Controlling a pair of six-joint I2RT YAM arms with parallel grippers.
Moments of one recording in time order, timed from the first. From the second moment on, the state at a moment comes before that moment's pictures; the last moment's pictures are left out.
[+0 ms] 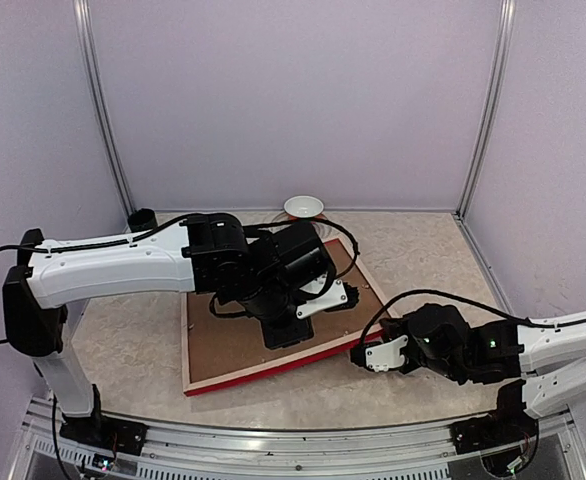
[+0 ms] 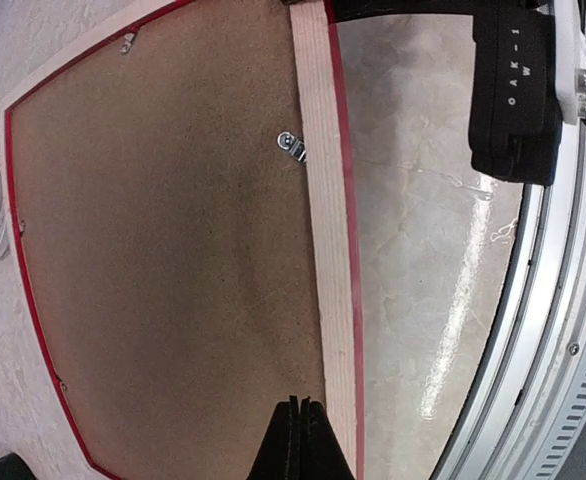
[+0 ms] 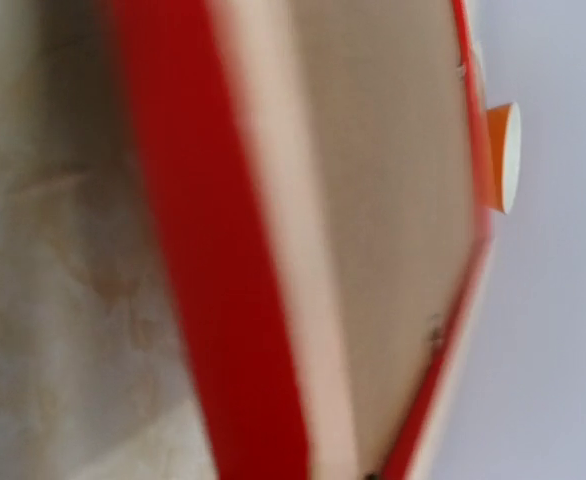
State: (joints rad) left arm -1.25 1.81 1.71 -1.03 -0.15 0.19; right arm 1.18 1.05 0.48 -0.08 0.59 -1.01
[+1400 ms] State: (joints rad) left arm -1.43 1.66 1.33 -0.78 -0.67 0.19; right arm 1.18 0.94 0.56 -0.18 0.52 -0.94
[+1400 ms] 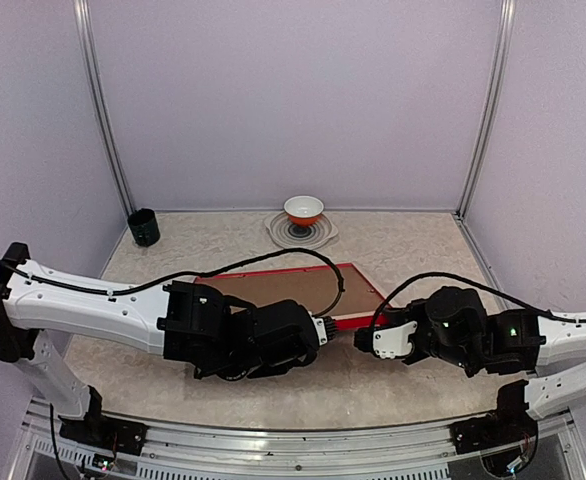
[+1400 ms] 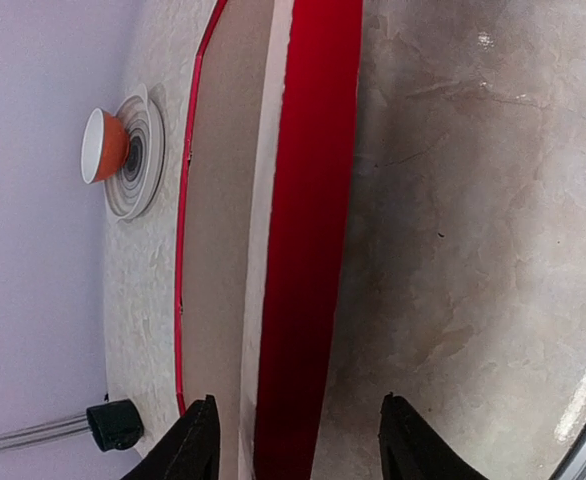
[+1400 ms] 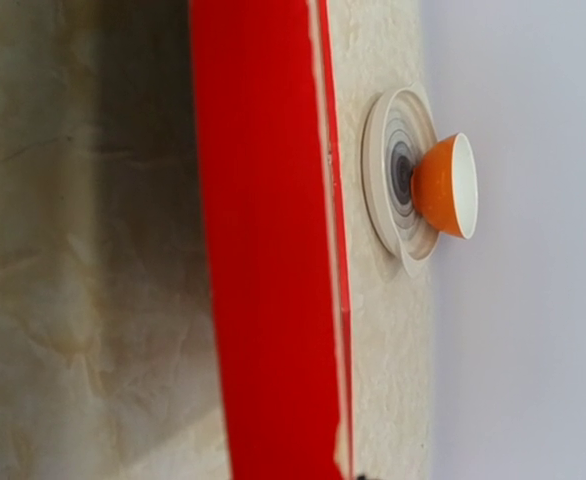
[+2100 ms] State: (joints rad) left arm -1.43 1.67 1.24 -0.71 -0.84 0.30; right arm 1.18 0.92 0.56 -0.20 0.52 -0.93
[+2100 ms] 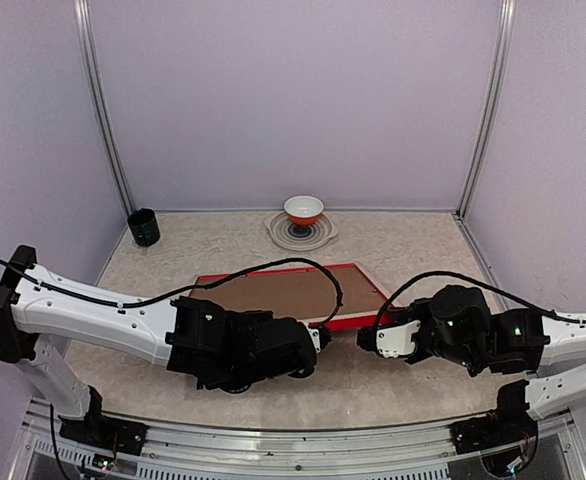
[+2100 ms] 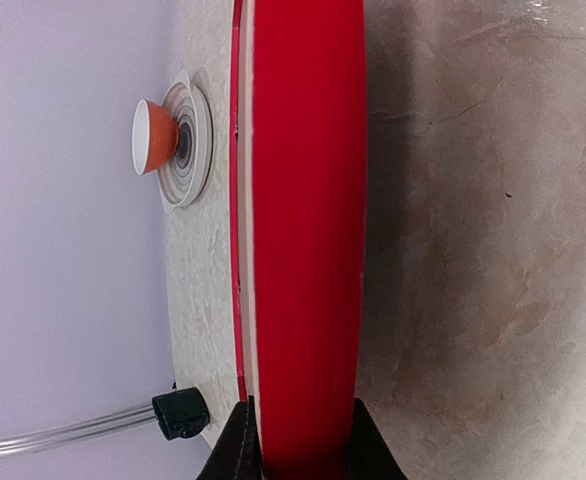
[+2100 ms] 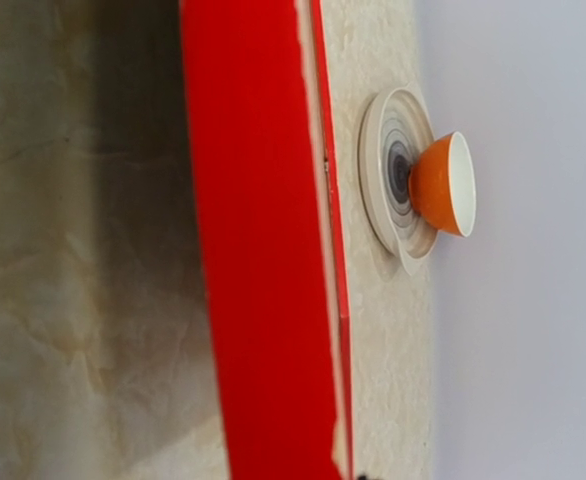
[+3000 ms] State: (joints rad) left arm -1.38 1.66 1.50 -0.79 -0.69 0.36; right arm 1.17 0.69 0.75 -0.15 0.56 -0.81
